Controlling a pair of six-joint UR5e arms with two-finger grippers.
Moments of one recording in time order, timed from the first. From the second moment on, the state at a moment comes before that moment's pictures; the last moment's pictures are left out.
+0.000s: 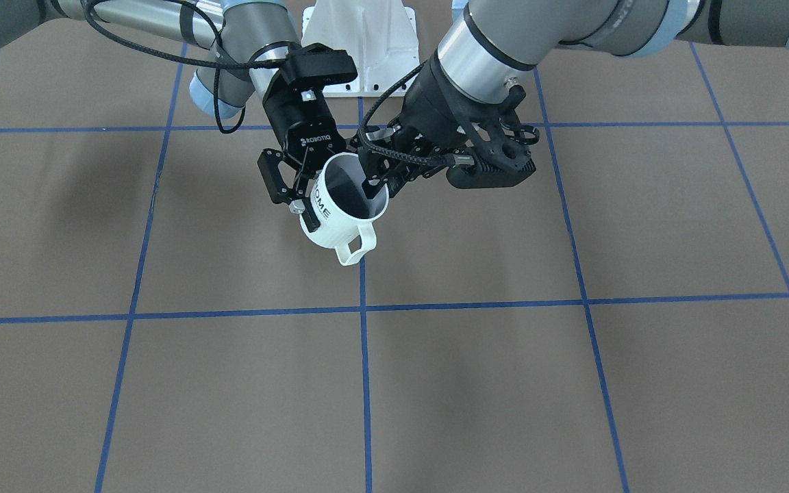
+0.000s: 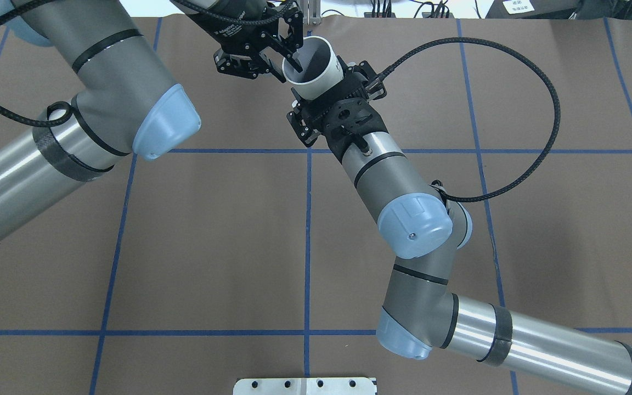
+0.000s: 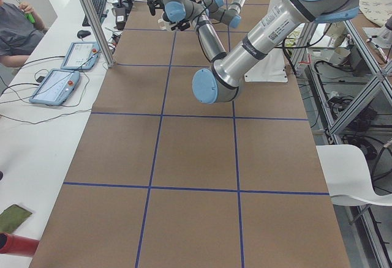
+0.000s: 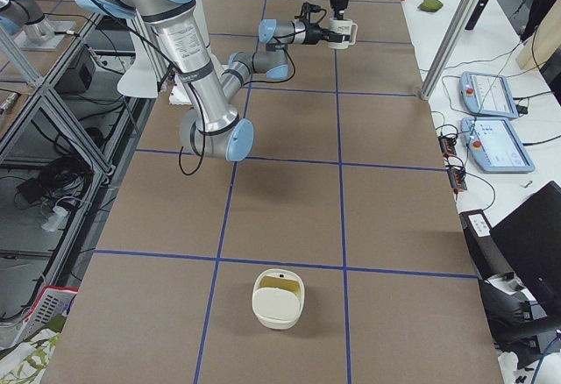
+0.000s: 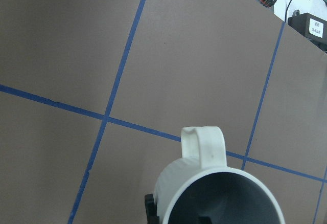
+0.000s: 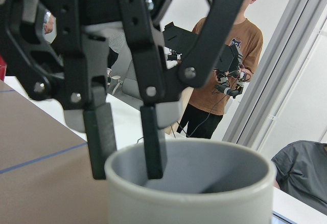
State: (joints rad) left arm -0.88 -2.47 -1.65 -1.77 -2.28 -1.56; right arm 0.42 -0.94 1.62 -0.58 0.87 0.27
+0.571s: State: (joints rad) left arm -0.88 -2.47 -1.65 -1.77 -2.28 -1.56; right arm 0.42 -0.94 1.62 -0.58 0.86 0.27
